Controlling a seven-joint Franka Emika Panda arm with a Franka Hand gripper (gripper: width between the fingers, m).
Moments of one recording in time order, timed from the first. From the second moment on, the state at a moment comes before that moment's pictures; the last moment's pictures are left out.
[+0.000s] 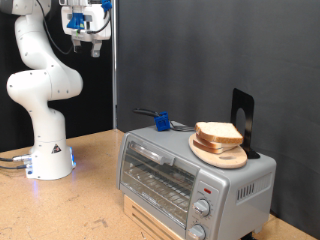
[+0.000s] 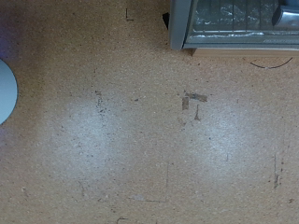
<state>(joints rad) -0.04 -0.77 0.03 -2.35 0.03 1.58 2.30</state>
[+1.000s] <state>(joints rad) 0.01 -0.74 -0.04 -2.51 -0.23 2.09 1.49</state>
